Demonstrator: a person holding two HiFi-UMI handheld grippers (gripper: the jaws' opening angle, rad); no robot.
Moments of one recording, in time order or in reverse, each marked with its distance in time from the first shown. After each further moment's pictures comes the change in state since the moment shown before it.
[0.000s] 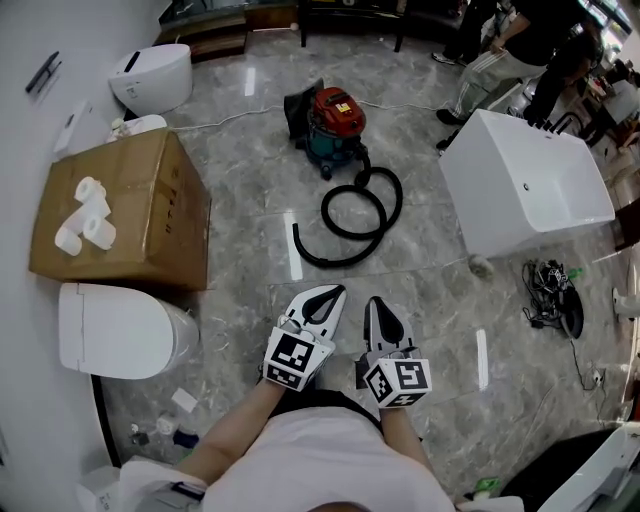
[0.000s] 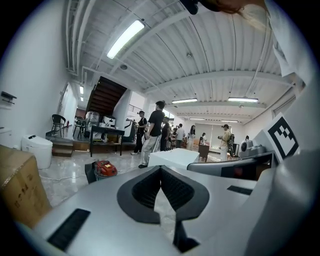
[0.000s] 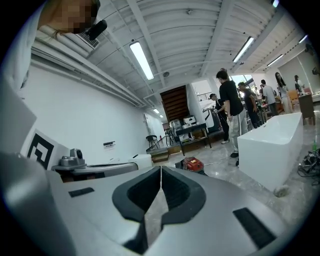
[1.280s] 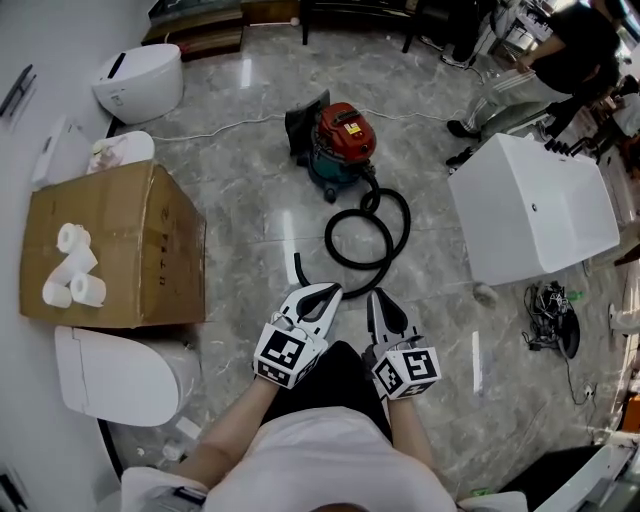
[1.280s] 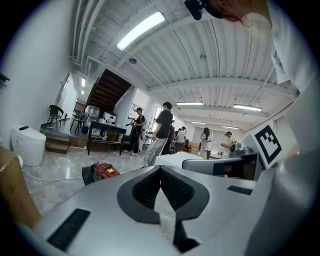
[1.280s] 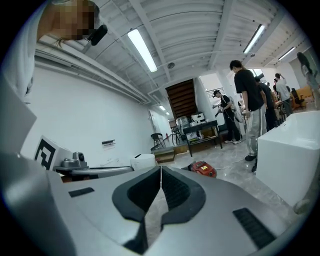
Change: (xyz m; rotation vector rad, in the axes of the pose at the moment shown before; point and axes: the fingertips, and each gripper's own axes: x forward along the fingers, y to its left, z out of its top) left arm 0.120 0.187 0.039 -0.075 -0.014 -0.049; right arm 0.231 -0.030 0.048 -0.031 0.031 0.091
